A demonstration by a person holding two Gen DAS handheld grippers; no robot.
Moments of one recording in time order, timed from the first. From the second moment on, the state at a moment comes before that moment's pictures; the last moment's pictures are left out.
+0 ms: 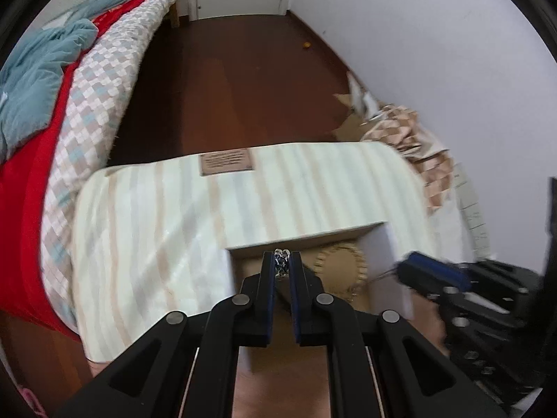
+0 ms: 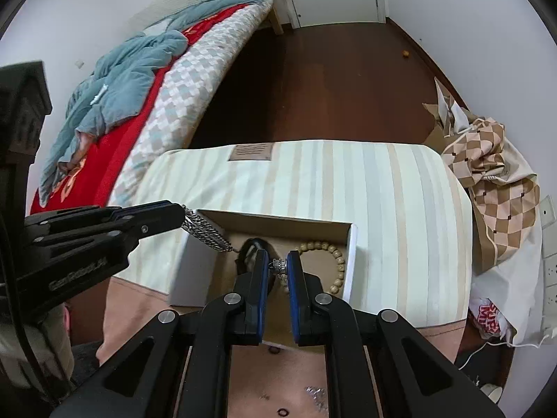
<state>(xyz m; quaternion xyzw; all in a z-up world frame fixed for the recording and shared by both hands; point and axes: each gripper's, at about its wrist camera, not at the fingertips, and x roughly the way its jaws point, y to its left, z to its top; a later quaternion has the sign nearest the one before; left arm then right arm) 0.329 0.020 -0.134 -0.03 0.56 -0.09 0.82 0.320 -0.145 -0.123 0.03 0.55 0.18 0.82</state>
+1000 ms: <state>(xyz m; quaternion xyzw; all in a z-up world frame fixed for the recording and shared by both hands) 0.267 0.048 -0.148 -0.01 0.55 0.03 0.84 0.295 -0.159 -0.150 -0.03 0.60 0.10 0.79</state>
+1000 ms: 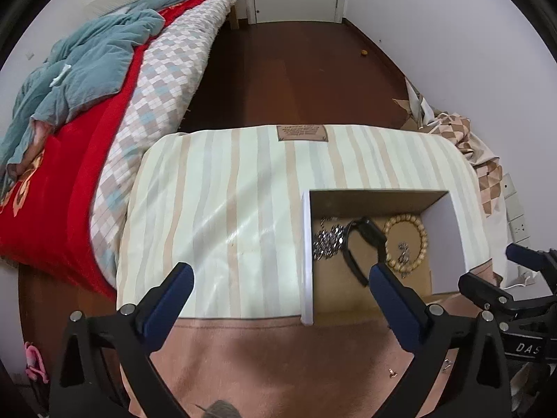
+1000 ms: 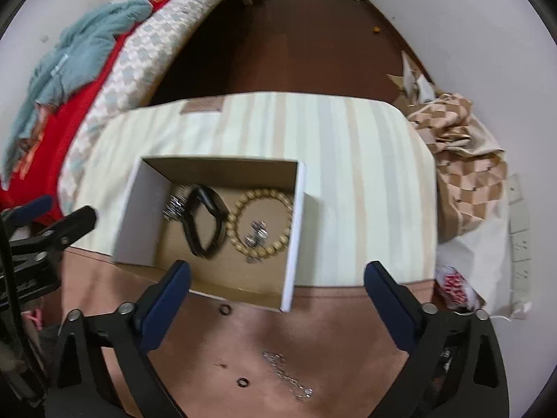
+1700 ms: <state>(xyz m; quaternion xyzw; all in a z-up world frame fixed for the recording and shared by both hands) 0.183 0.042 -0.088 0.01 0.47 0.09 0.88 0.224 -0.151 -0.088 -0.05 0.53 0.06 0.85</state>
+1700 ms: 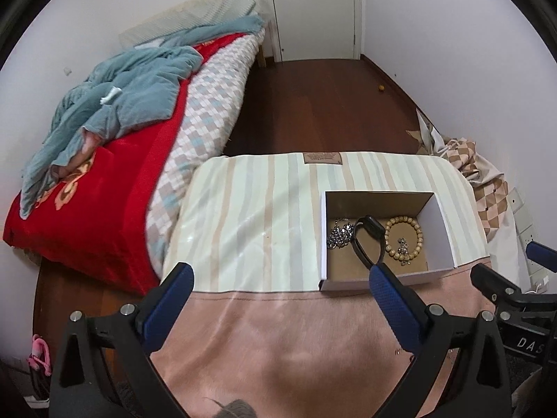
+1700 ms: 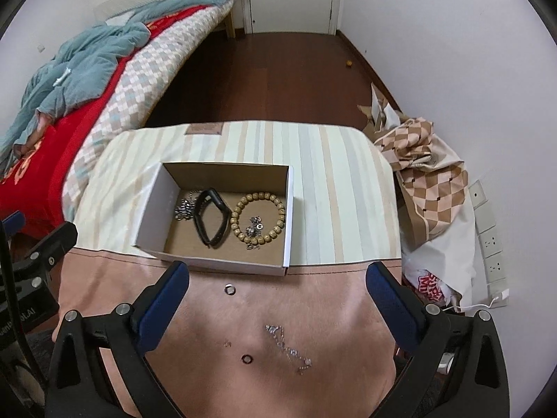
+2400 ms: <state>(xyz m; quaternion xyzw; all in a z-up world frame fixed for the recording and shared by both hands) 0.100 0.031 -0.047 0.00 0.41 0.12 0.90 0.137 -0.168 -0.019 0.01 0.47 0.09 0.88</state>
